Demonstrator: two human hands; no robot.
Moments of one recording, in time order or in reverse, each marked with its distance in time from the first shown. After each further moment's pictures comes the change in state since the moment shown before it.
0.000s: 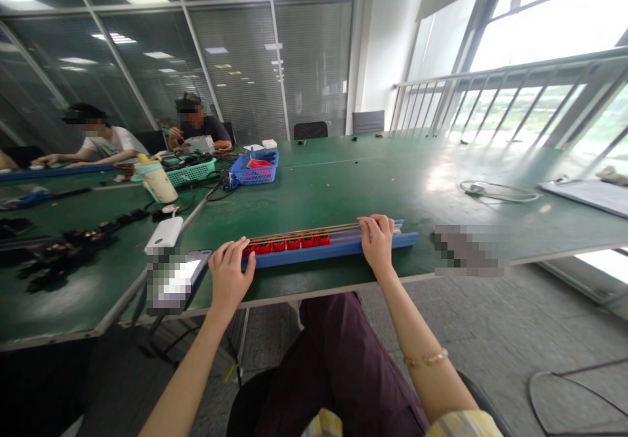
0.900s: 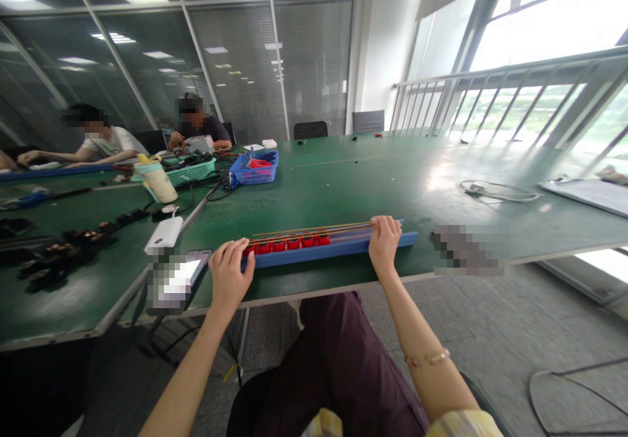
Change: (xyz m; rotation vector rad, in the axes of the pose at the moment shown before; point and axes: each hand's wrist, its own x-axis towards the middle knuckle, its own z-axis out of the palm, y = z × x) left_hand -0.001 -0.002 0.002 0.019 0.024 0.019; right_hand 0.000 0.002 -0.005 0.039 0.088 0.158
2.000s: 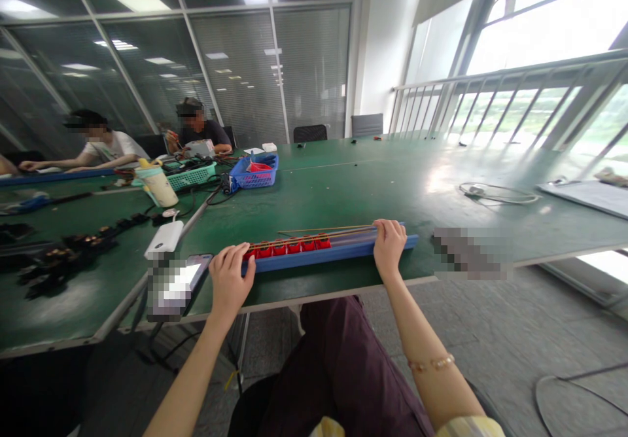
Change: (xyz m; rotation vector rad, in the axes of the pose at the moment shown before) left_hand 0.001 0.000 -0.002 0.008 0.017 0.007; right_hand 0.003 0.012 -0.002 -0.034 0.029 0.074
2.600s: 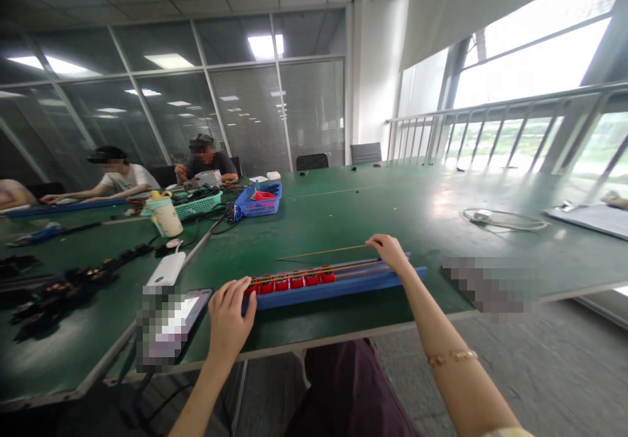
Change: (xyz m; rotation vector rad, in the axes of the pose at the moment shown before) left_hand 0.002 -0.006 0.001 0.064 0.047 0.052; right_hand 0.080 0.052 0.048 0.049 -0.660 -0.009
